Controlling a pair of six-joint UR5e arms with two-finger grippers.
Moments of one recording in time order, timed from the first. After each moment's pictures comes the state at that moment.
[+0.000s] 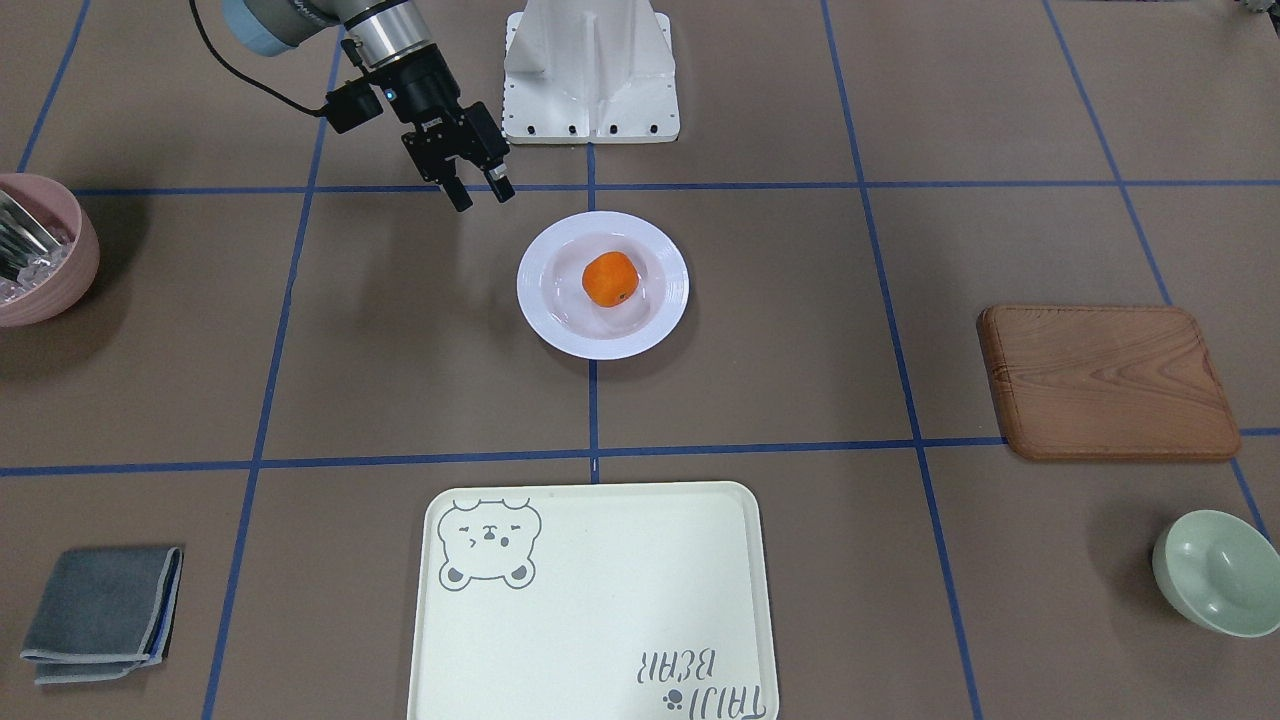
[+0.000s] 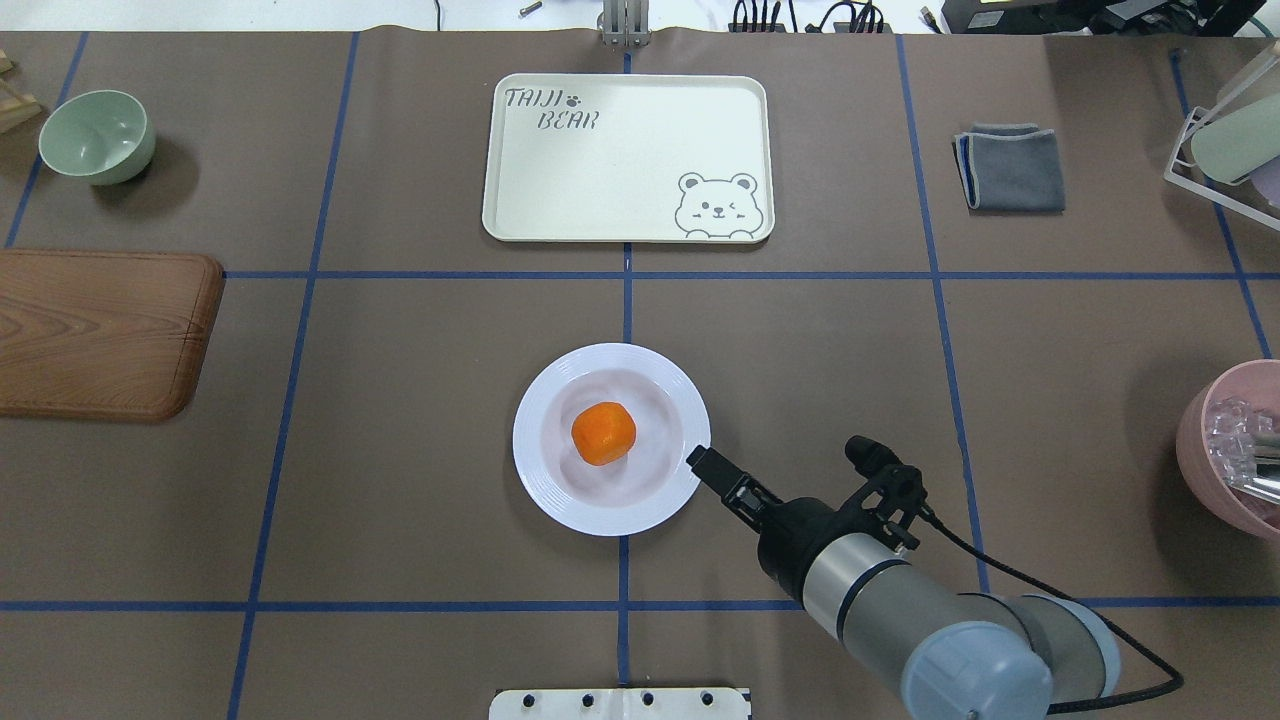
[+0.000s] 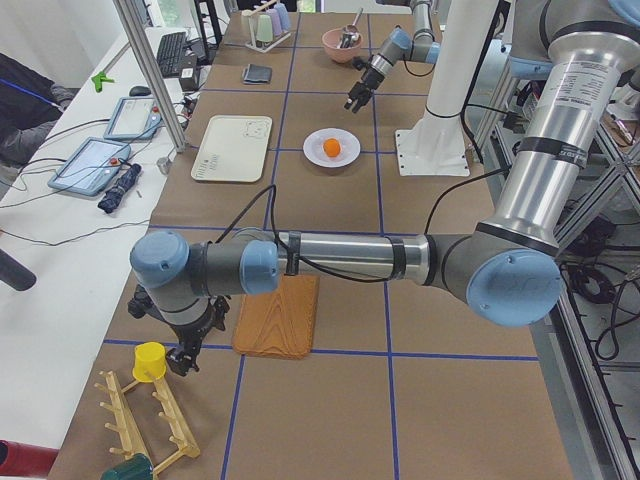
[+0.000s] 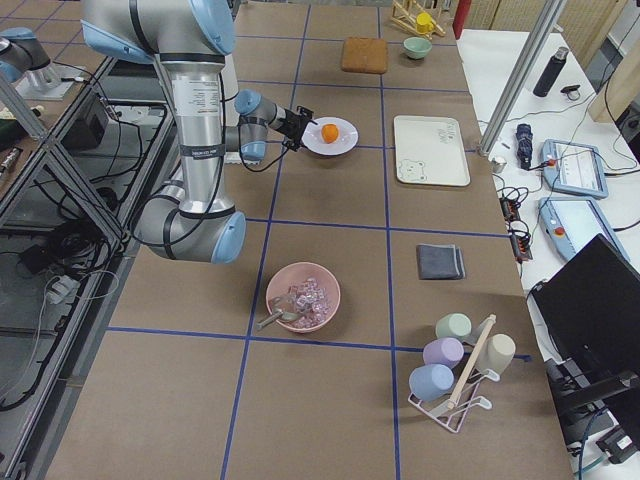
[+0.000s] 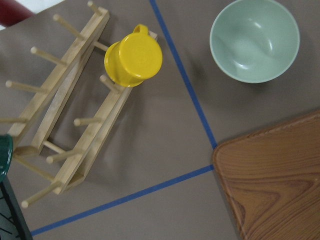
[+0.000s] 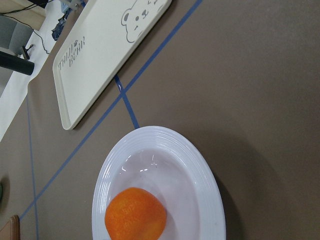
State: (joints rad) left arm -1.71 -1.87 -1.29 -1.47 -2.29 0.53; right arm 0.07 -1.35 1.97 -0.89 1.03 2.04
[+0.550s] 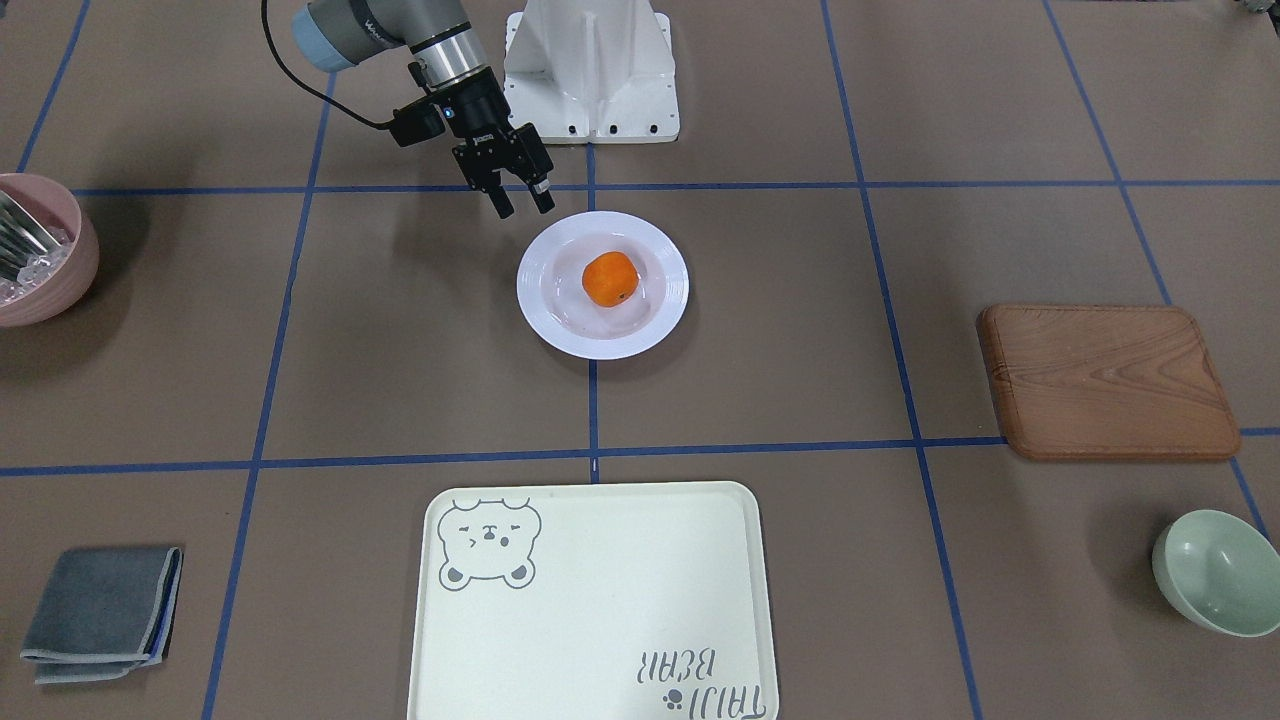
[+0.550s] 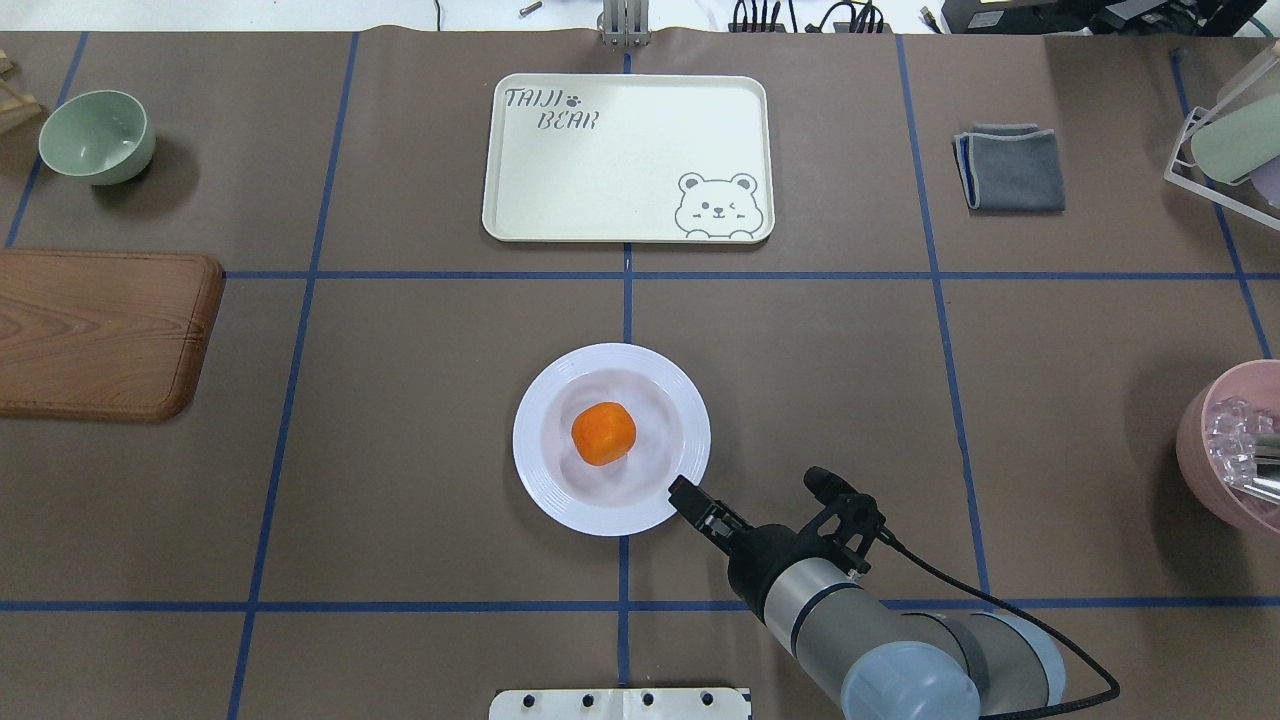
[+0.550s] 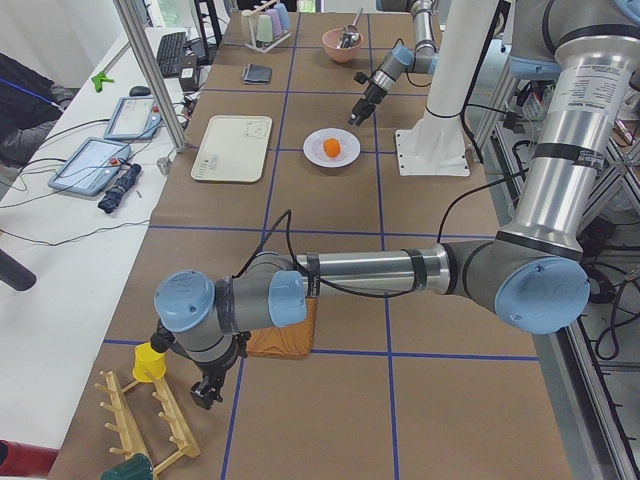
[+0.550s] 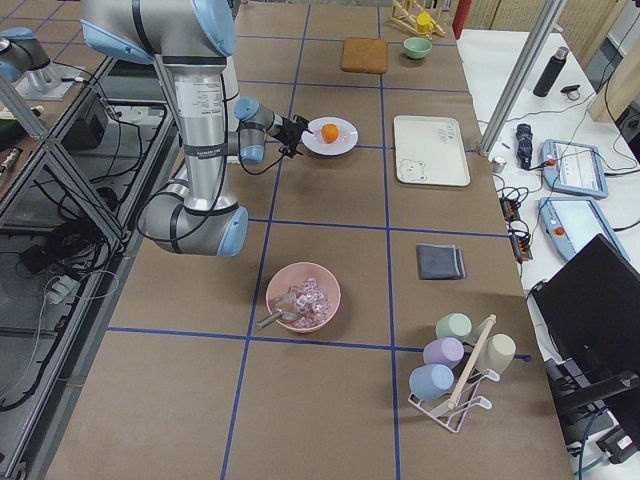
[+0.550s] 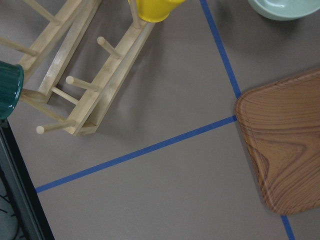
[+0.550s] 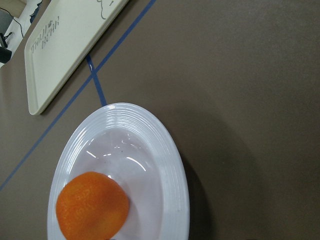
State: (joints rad) left arm -1.74 -1.81 -1.29 -1.47 -2.29 0.58; right arm 0.06 -1.31 1.86 -0.90 1.03 2.03
